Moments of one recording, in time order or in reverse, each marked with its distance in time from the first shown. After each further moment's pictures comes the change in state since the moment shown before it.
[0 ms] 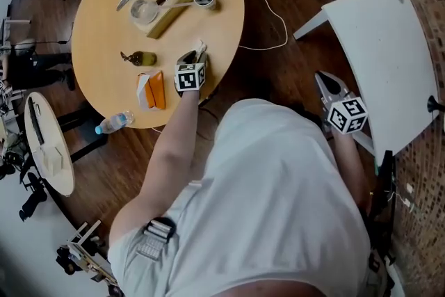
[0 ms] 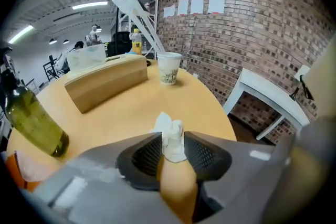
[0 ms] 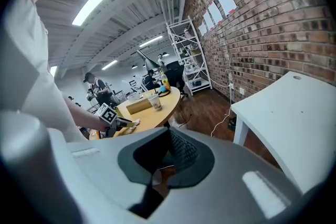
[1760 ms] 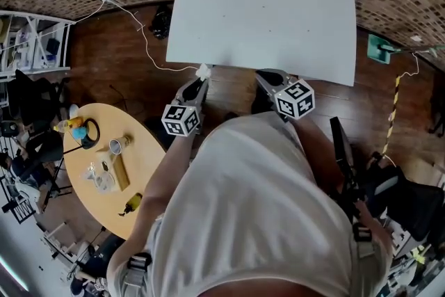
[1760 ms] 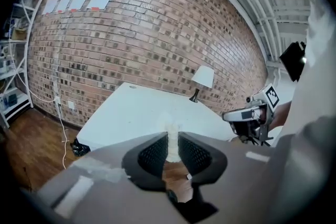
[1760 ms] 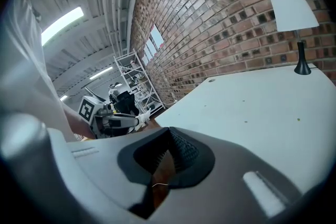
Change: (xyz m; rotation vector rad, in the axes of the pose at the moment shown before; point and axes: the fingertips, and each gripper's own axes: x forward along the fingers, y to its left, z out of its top) left arm 0.005 -0.523 0.144 0.558 -0.080 -0.972; right arm -0.193 -0.166 -0.036 0.358 -0.308 -0.435
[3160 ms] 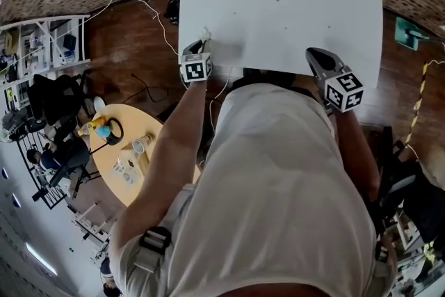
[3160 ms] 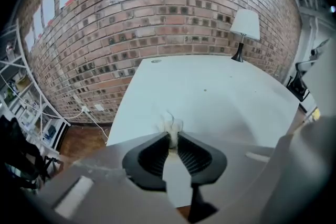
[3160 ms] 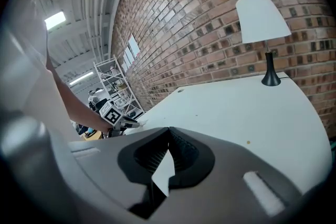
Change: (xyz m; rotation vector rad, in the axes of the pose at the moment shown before) left arm 0.133 0.155 0.025 0.152 0.381 0.369; right arm -0.054 -0.132 0.058 0.069 -0.069 -0.181
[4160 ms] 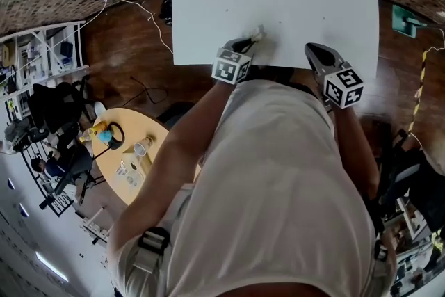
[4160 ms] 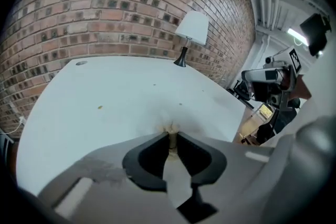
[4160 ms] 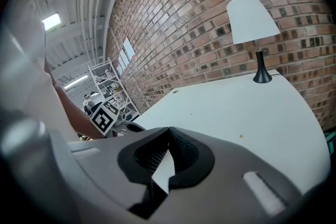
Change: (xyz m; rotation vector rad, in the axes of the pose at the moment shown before) left arm -0.007 -0.212 0.029 0.165 -0.015 -0.514; right arm -0.017 -0.005 -0.008 0.048 -0.031 -0.050
